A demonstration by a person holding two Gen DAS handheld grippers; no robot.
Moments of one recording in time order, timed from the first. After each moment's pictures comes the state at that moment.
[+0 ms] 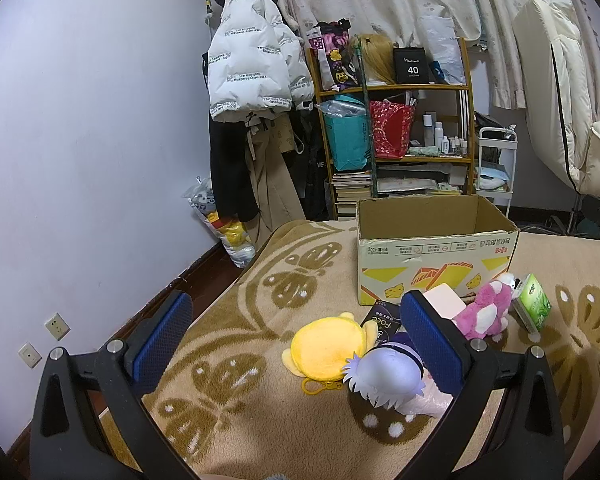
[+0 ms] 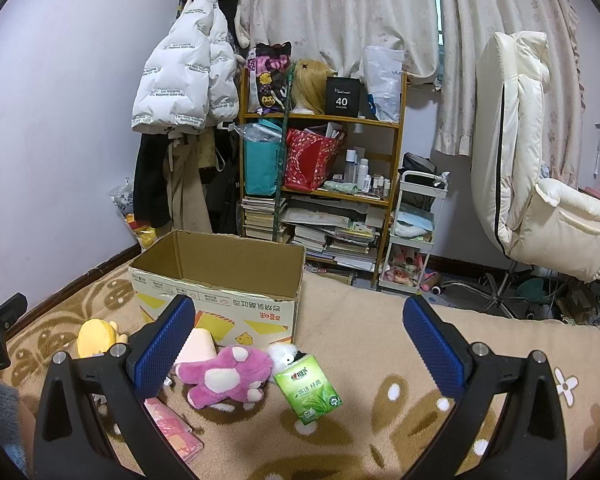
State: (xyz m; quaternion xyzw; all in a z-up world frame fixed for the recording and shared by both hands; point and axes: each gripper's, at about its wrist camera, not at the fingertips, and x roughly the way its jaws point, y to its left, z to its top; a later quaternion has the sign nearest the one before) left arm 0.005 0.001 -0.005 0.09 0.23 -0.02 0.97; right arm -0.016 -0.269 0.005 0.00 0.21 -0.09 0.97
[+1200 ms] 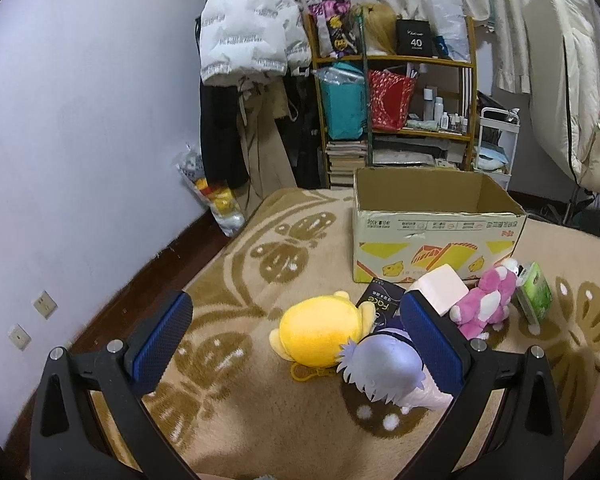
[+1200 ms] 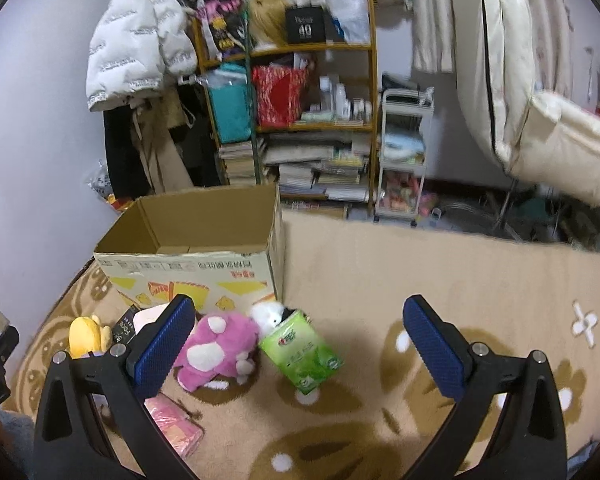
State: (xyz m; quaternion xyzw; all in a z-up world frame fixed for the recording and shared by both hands) left arm 0.037 0.007 -0.024 0.07 0.30 -0.03 0.95; right arm 0.023 -0.319 -0.031 0.10 0.33 -0.10 0.93
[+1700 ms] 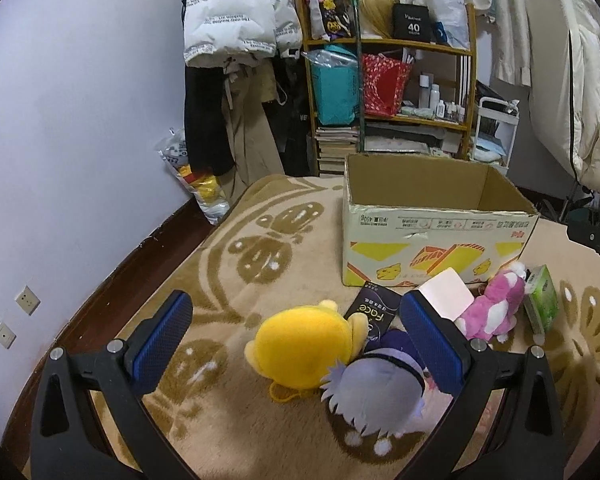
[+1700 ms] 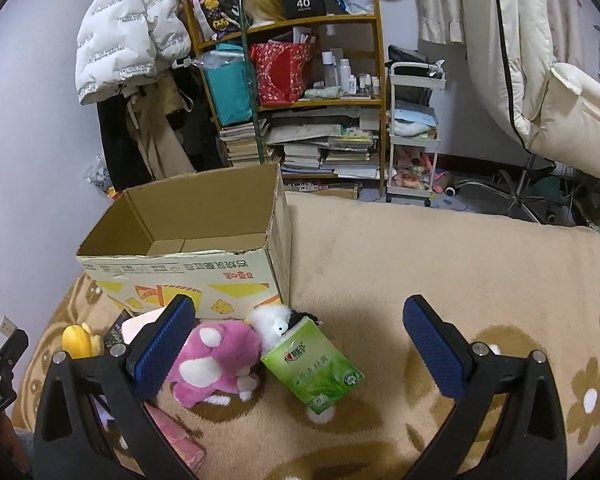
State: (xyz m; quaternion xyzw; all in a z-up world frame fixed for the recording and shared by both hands) left arm 0.082 -0.011 -0.048 0.07 0.32 -0.05 0.94; right arm 0.067 -0.327 -0.058 0.12 0.36 -0.10 0.92
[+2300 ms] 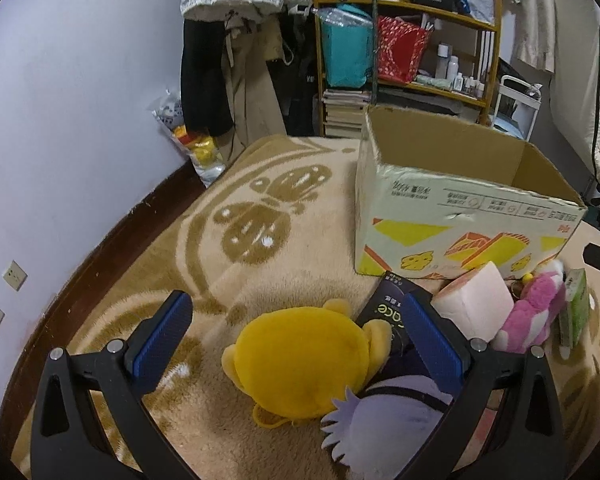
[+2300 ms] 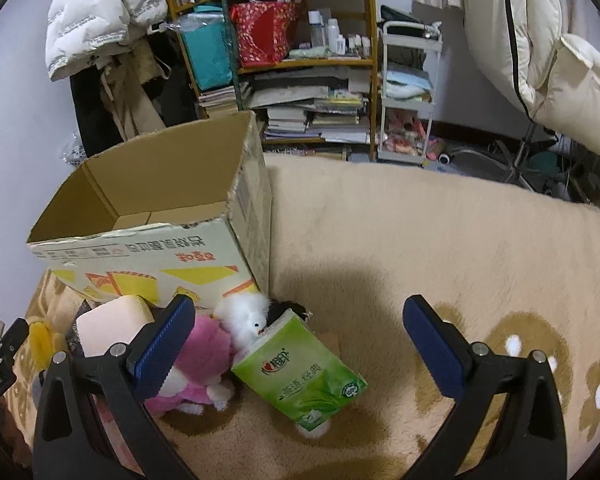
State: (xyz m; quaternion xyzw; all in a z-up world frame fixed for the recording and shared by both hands) left arm 0.139 -0.009 -0.097 0.05 0.38 -0.03 0.92; right arm 0.106 -0.338 -0.102 0.13 0.42 -0.11 0.89
